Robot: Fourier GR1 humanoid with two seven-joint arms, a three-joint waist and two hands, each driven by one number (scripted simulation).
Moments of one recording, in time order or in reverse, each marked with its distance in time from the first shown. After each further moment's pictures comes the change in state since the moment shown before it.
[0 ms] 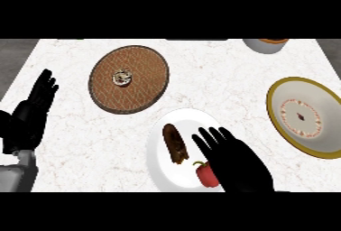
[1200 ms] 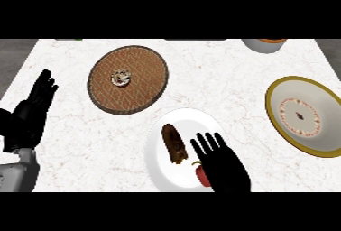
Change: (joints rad) left arm -0.012 -0.070 0.088 0.029 -0.075 -0.081 -0.006; right arm 0.150 0.066 0.063 0.243 0.415 -0.222 -0.266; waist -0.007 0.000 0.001
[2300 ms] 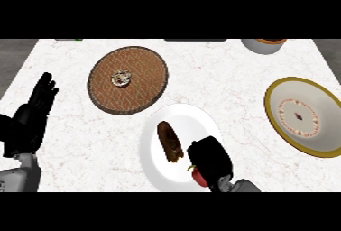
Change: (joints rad) left arm 0.028 -0.063 0.039 -0.057 -0.065 -0.041 0.021; right arm -0.039 0.157 -0.098 0.258 0.129 -0.085 -0.228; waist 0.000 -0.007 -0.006
